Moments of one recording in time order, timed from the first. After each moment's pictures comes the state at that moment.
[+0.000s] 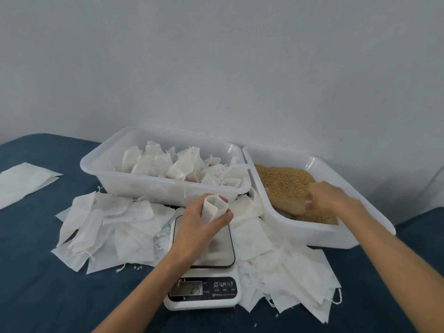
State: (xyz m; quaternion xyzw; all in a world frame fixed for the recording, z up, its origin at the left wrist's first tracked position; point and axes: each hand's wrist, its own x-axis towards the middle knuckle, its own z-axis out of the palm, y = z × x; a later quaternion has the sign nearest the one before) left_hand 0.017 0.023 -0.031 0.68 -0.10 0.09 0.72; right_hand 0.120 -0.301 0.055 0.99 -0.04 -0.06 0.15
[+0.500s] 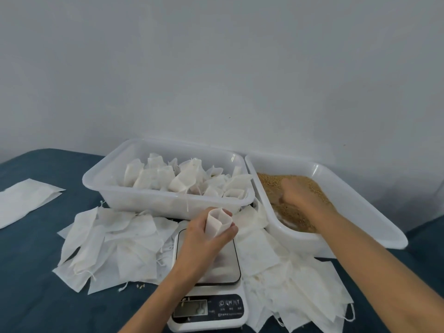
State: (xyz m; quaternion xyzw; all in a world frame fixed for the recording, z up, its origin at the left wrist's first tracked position) left_hand 0.015 0.022 -0.028 0.68 -0.09 0.09 0.72; right_hand 0.185 -0.238 0.031 1.00 -0.05 0.01 0.06
